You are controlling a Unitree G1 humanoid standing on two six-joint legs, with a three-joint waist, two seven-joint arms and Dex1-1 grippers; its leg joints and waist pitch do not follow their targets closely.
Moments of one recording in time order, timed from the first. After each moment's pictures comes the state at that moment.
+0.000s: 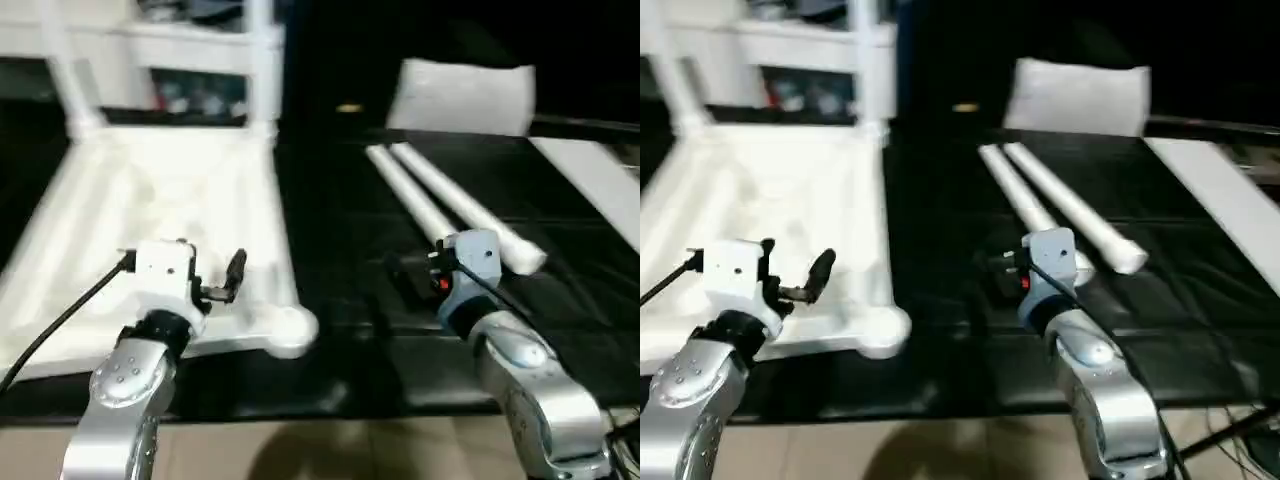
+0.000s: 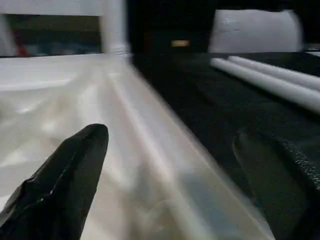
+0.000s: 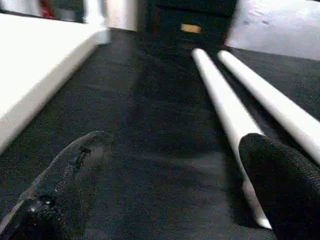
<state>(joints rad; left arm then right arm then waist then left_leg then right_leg) 0.06 0.15 -0.01 -0.42 -0.08 0.45 -0.17 -0.08 -0.17 0.03 -0.30 0.14 0.60 0.17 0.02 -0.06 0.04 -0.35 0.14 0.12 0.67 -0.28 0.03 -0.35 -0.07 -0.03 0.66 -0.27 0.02</state>
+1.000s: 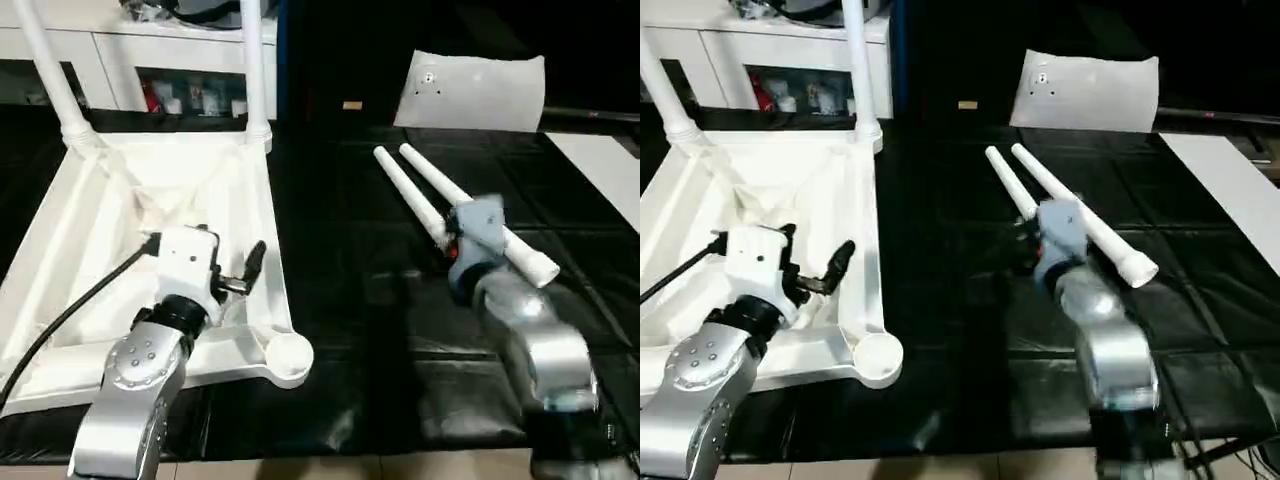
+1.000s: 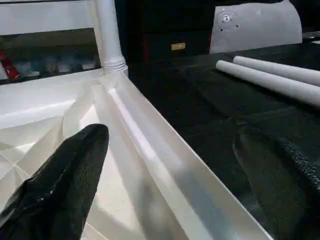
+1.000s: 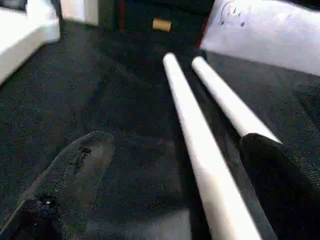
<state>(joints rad) -0.01 0.20 -0.02 -0.41 -0.06 0.46 -0.19 -0.34 -0.20 -0.02 -0.06 0.08 0.62 0.12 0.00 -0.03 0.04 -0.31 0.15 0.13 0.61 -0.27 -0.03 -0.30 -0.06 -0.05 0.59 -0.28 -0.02</state>
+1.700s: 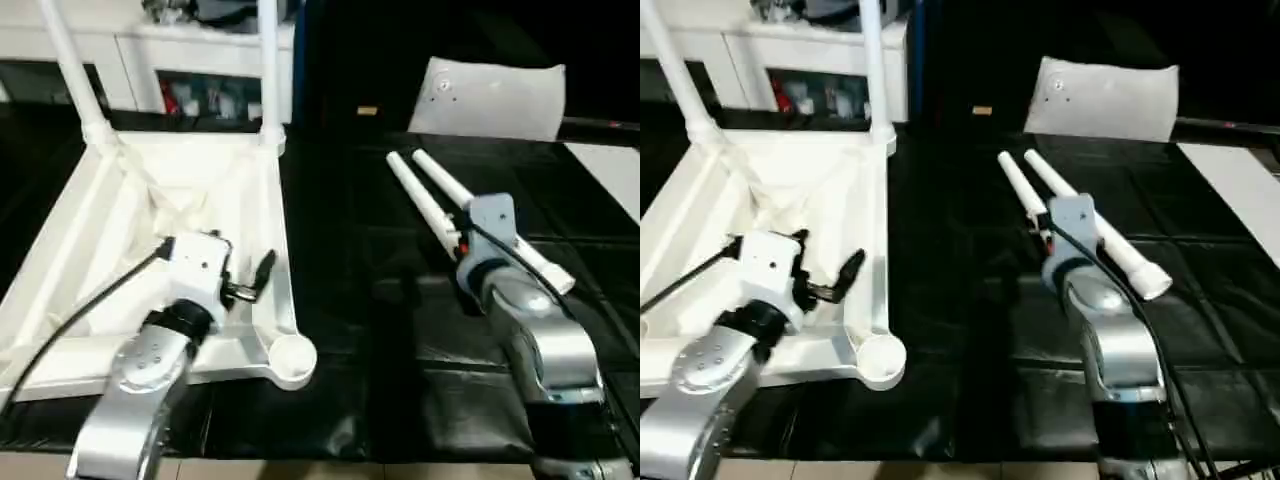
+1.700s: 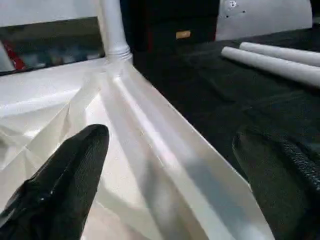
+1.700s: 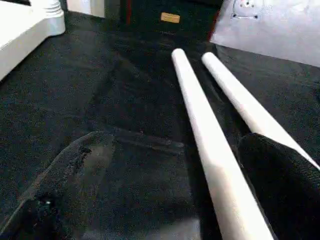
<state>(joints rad) 0.00 0.23 -0.04 -0.42 -0.06 0.47 -0.22 -0.36 -0.20 -0.03 -0.03 0.07 0.65 0.11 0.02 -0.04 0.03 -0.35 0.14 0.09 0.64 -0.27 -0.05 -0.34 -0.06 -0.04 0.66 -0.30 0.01</state>
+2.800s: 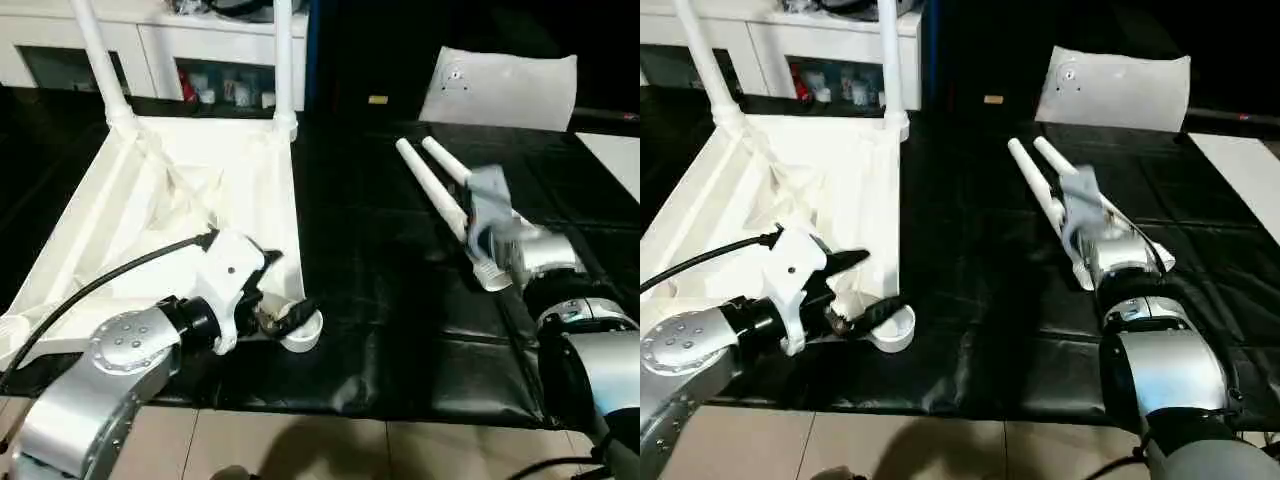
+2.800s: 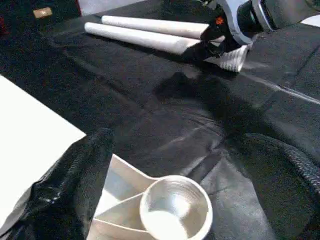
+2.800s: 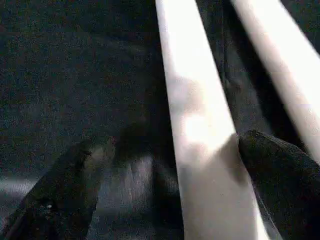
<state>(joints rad) -0.10 0.47 -0.10 -0.64 -0.33 0.85 -0.56 -0.94 -0.34 -0.03 1.24 -0.02 0.36 0.23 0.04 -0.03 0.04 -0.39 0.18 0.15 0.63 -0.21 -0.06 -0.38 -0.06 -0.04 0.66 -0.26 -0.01</state>
